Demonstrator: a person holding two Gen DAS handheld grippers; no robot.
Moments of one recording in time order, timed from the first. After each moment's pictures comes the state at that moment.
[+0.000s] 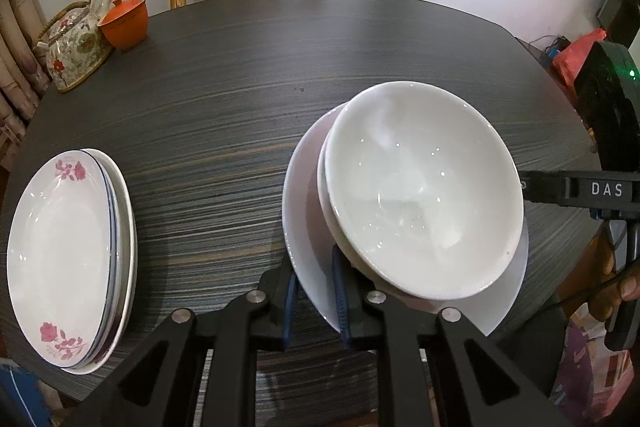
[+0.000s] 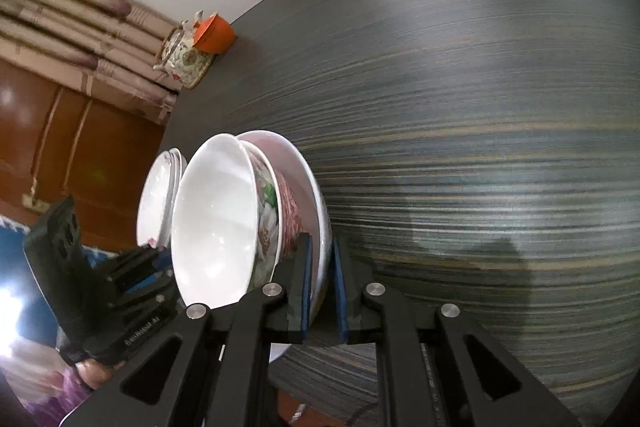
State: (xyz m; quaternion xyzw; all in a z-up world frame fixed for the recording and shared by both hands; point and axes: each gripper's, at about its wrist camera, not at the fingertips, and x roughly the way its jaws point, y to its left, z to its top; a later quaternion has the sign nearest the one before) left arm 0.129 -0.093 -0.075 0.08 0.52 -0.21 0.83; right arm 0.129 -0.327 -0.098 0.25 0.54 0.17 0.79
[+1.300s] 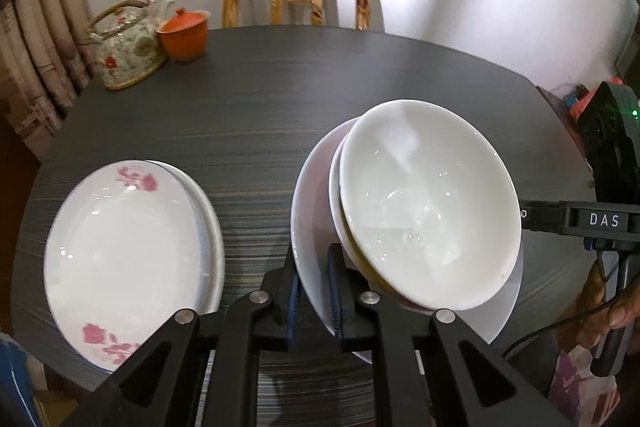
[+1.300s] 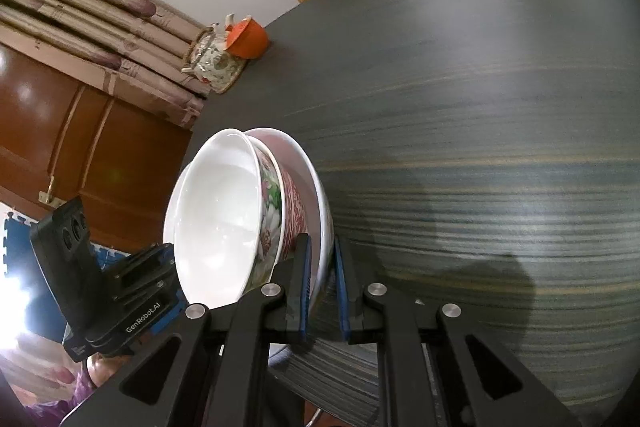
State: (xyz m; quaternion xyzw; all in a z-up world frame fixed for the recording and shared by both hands) left arm 0.133 -0.045 -0.031 0.03 0.48 -0.16 0.86; right arm 0.142 -0.308 -0.075 0.26 0.52 0.21 0.79
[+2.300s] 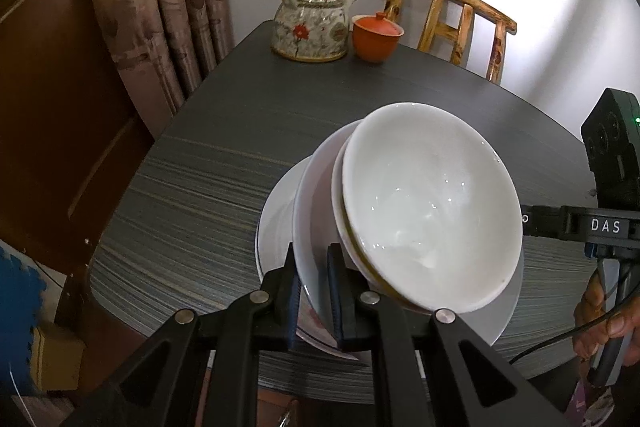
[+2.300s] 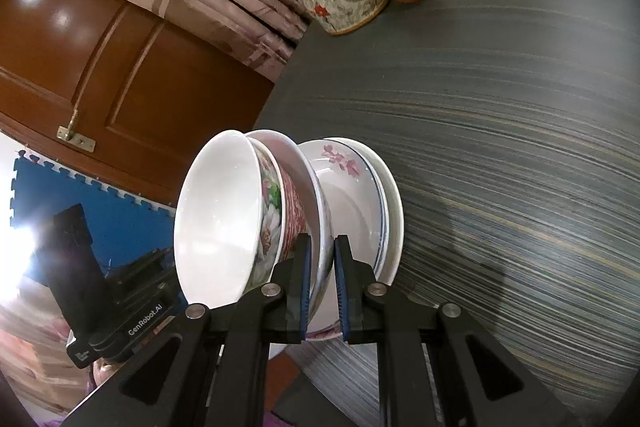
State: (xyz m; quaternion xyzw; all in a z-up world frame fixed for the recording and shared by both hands) left arm 0.130 0.141 -0.011 -0.05 0.49 -0.02 0.87; right arm 0.222 -0.102 -0.060 0.19 0.55 0.34 0.74
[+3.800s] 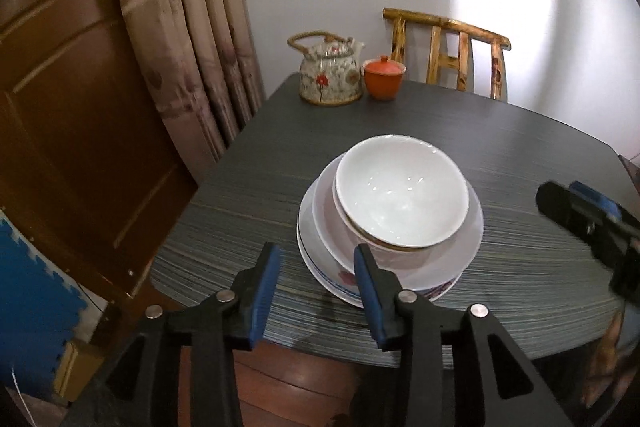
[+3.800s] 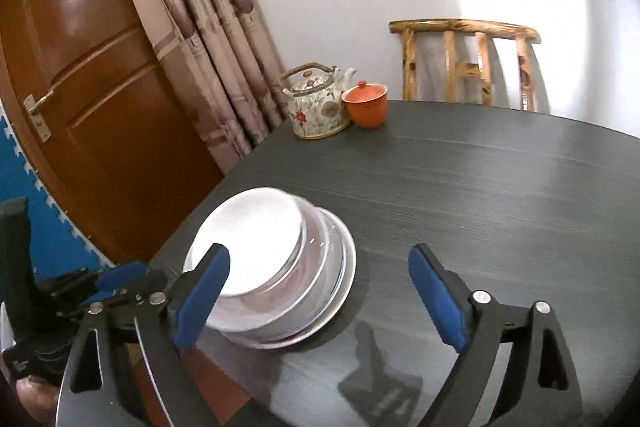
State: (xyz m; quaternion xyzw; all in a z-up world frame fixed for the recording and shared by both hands) left arm 0.046 0.122 0.023 0.02 0.39 0.04 0.92; right arm 0.098 -0.100 0.008 0.08 0.34 0.19 0.92
